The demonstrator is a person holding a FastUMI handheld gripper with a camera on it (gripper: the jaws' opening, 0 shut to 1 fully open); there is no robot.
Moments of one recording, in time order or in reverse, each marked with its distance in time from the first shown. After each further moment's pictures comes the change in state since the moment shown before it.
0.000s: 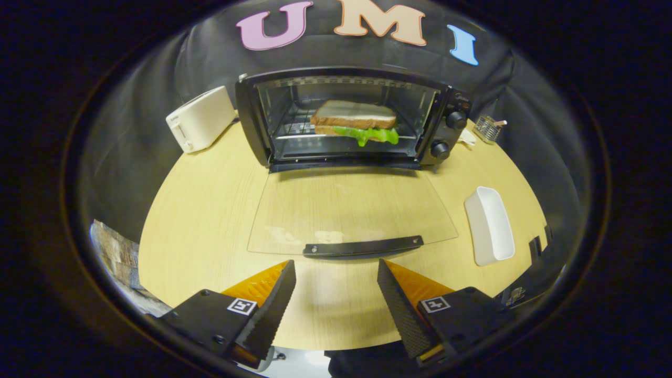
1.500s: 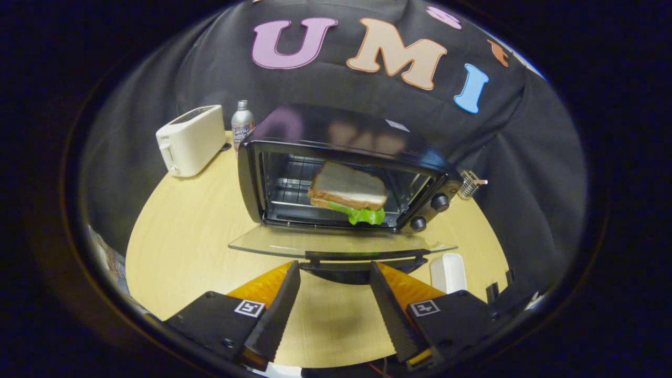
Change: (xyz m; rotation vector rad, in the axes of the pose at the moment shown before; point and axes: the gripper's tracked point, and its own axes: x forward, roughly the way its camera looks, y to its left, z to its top) arm -0.031 0.003 0.116 -0.117 -0.174 -0.177
